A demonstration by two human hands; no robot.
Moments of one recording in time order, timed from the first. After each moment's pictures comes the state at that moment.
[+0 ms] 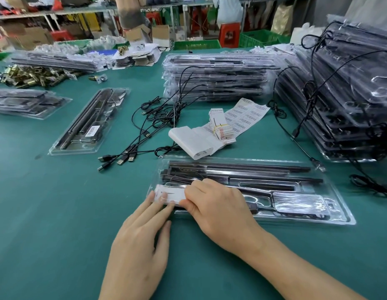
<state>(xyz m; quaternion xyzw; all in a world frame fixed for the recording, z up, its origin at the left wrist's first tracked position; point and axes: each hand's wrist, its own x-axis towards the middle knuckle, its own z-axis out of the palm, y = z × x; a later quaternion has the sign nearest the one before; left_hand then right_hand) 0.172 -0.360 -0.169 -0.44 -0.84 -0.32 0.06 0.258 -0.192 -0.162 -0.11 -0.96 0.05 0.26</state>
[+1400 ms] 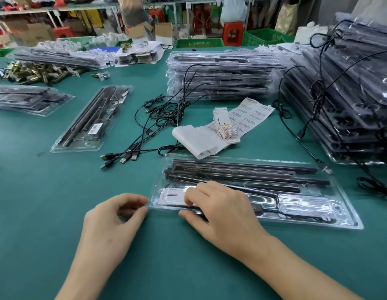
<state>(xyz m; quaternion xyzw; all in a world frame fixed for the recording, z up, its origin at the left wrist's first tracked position) 0.119 -0.371 -0.153 -0.25 -0.87 -0.42 -0.10 0.261 -0.194 -0.159 -0.09 -0.96 0.12 0.23</state>
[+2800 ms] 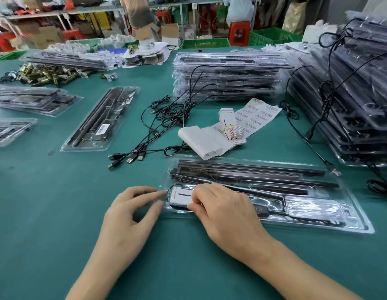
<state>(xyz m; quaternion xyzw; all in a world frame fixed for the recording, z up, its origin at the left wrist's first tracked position) 0.122 -0.364 -0.161 -0.33 -0.85 -0.41 -0.06 0.258 -0.197 -0.163 -0.10 -0.95 0.15 0.25</state>
